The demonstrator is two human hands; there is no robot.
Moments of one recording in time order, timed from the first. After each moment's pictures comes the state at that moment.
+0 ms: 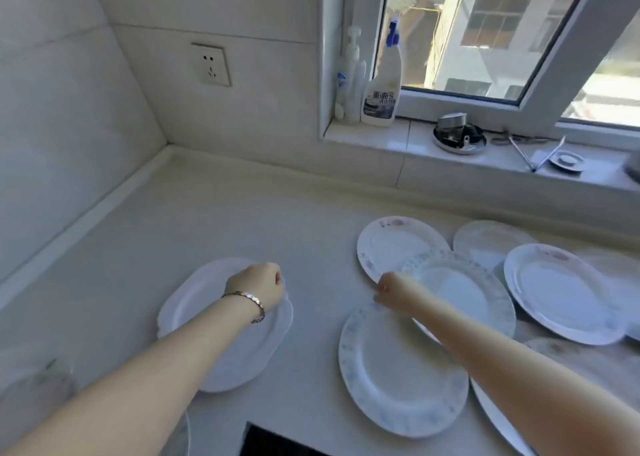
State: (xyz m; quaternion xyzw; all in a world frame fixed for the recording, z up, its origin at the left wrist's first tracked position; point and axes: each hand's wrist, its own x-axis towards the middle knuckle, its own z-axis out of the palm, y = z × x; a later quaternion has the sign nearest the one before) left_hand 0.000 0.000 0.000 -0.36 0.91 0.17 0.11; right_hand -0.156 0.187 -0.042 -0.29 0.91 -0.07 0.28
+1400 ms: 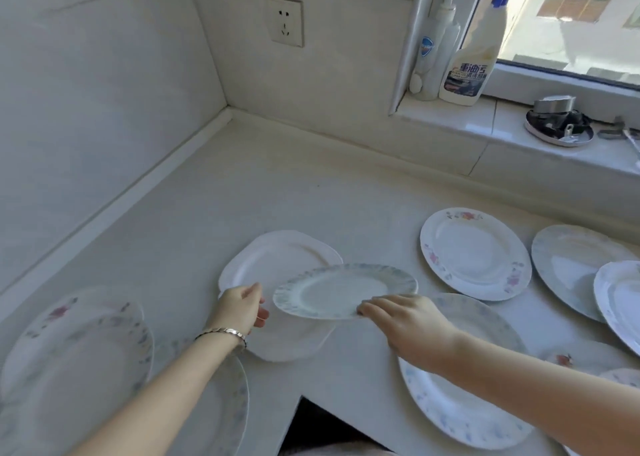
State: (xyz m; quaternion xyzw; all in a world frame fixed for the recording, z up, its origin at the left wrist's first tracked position) left_hand 0.115 -0.045 -0.032 -0.58 0.64 0.50 -0.04; right_hand -0.057 0.143 -0.023 -0.72 0.67 -0.16 -0.10
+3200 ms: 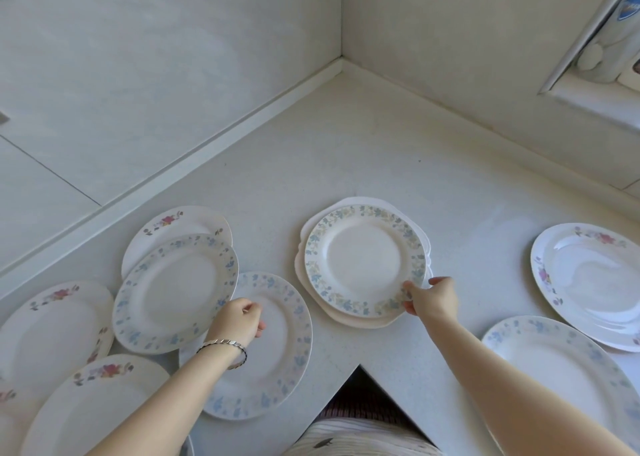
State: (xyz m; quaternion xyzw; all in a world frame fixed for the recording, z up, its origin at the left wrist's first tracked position) left_hand 0.249 -0.044 -0.092 -0.71 0.53 0.45 -0.05; right_hand -0.024 0.048 -0.124 -0.03 0.85 -0.38 0.38
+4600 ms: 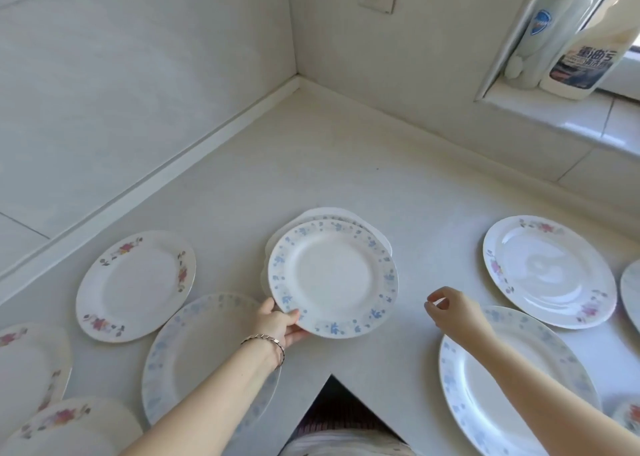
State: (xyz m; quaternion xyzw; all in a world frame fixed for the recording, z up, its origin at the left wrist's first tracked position) left_hand 0.152 -0.014 -0.081 -0.61 0.26 0.72 -0.21; right_hand -0.090 0.122 -0.107 -0.26 0.89 -0.20 0.32
